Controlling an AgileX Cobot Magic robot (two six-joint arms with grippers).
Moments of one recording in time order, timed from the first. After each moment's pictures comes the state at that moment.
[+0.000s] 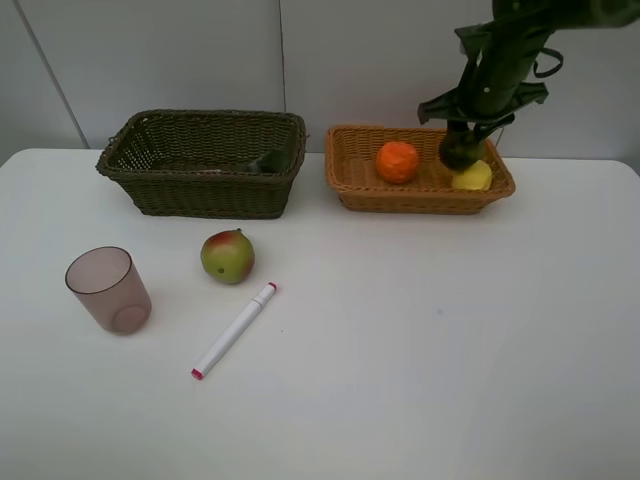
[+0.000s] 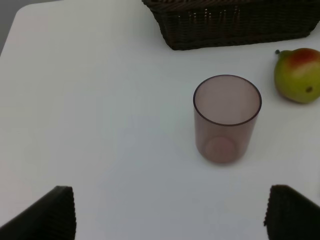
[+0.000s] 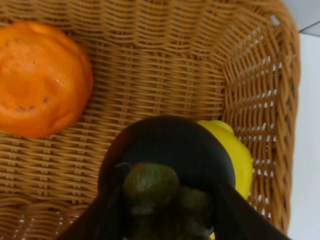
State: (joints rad) left arm 0.06 -0.01 -0.42 -0.13 1.07 0.14; right arm 0.24 2.10 -1.72 -0.30 0.84 0.16
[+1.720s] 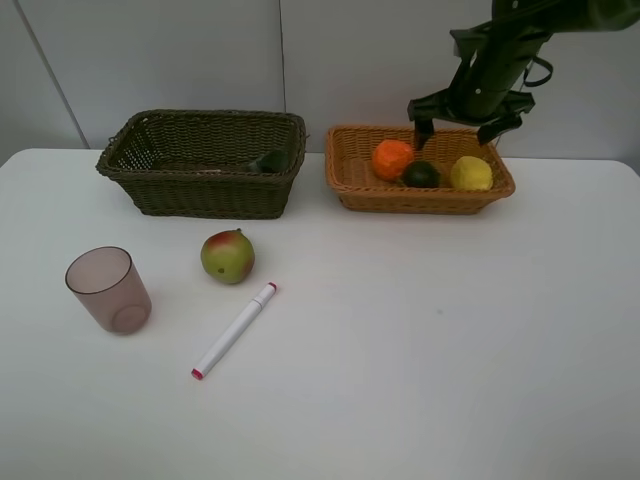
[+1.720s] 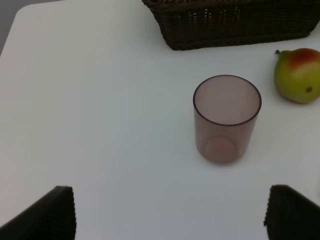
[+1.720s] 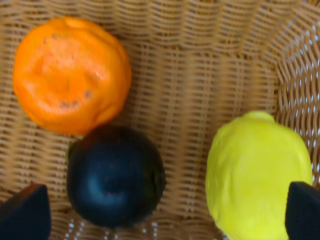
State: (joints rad) left arm 0.06 -0.01 -0.42 -0.13 1.07 0.14; right arm 0.23 2.10 -1.72 -0.16 0.83 0.13
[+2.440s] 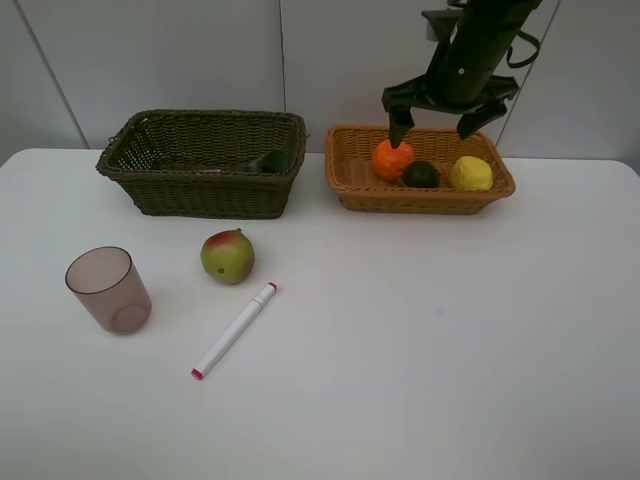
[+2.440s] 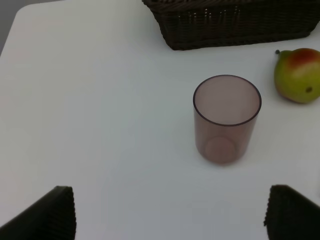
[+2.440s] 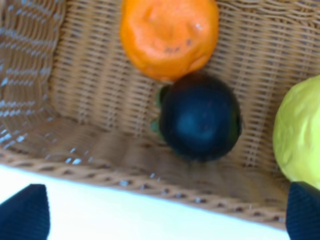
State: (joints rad) left arm 0.06 -0.01 -0.42 -0.13 1.07 0.14; right arm 0.34 2.01 -1.72 -0.12 0.98 0.10
